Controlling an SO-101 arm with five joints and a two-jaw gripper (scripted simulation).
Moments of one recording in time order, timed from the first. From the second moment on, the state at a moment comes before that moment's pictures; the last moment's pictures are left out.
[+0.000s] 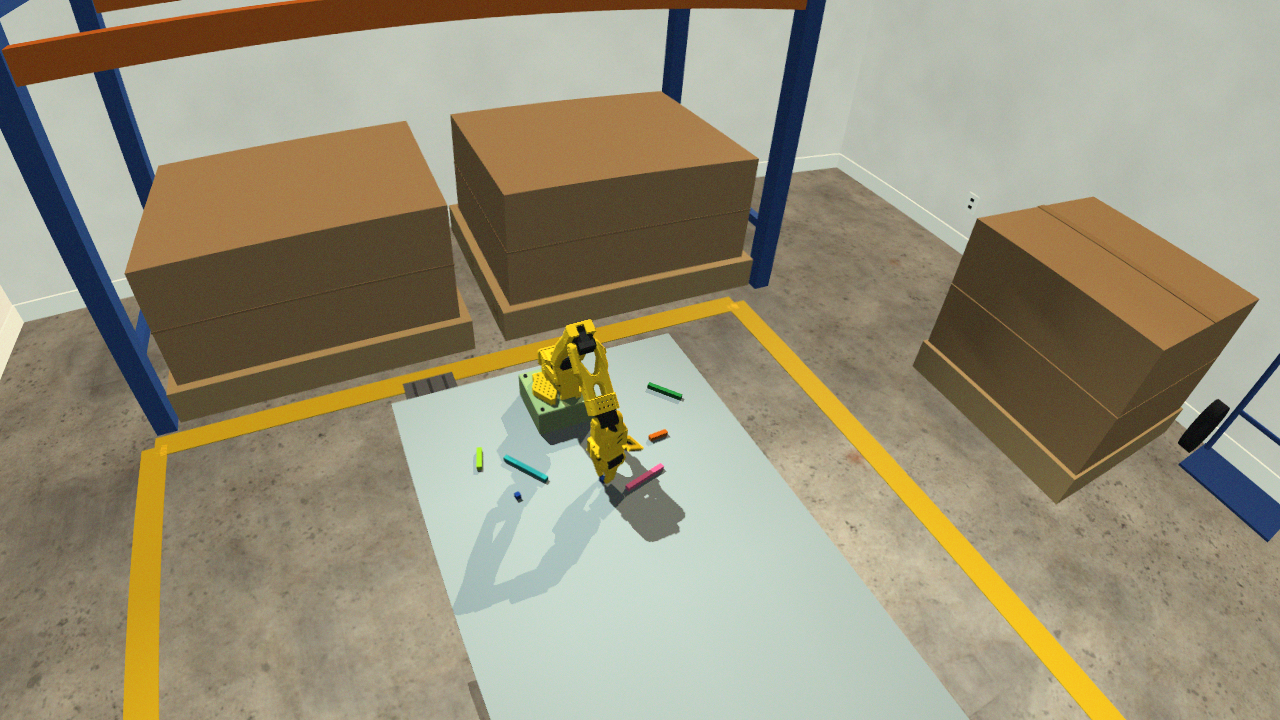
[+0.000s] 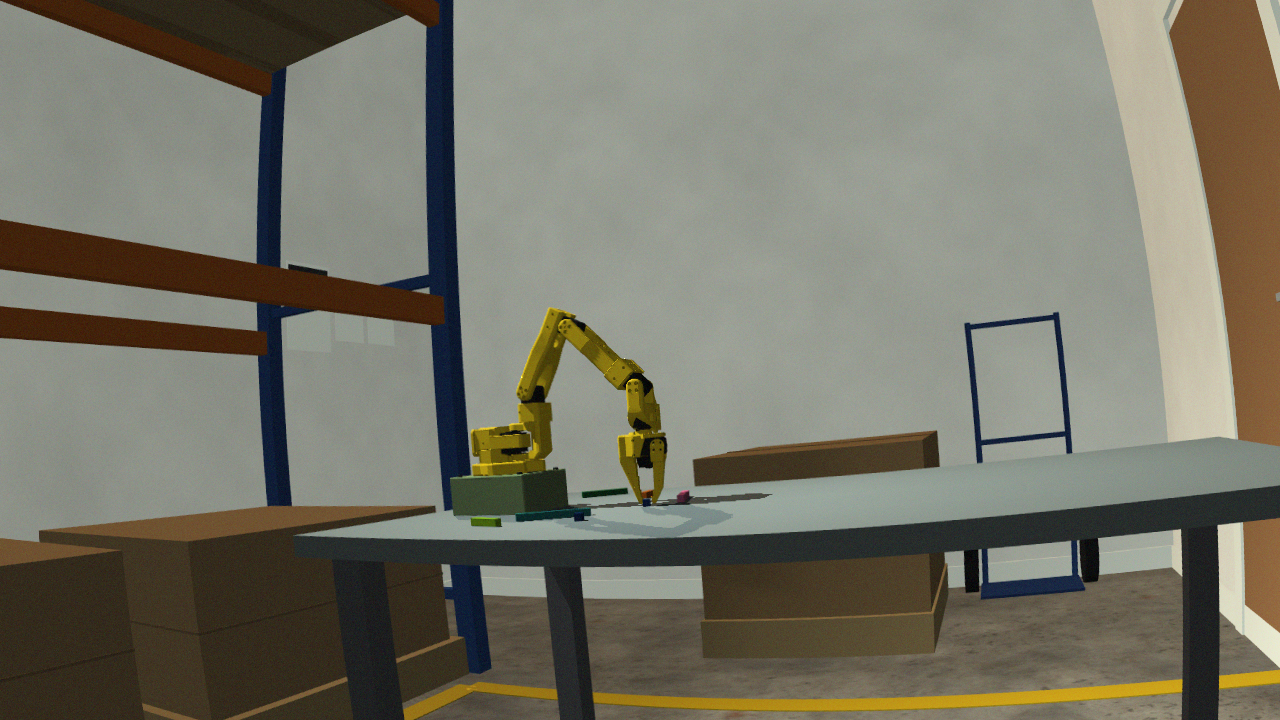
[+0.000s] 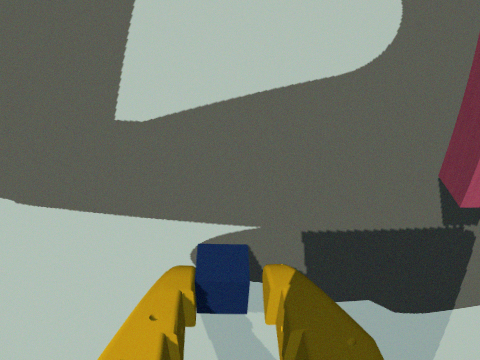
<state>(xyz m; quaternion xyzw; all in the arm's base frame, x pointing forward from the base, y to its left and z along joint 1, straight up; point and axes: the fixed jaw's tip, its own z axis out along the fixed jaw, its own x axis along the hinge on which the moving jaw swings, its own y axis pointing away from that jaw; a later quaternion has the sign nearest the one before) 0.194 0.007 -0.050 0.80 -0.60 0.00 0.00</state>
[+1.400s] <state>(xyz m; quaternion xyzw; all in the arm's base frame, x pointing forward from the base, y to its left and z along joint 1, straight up) 0.187 0.006 -0.050 0.80 -0.60 -0.01 0.01</state>
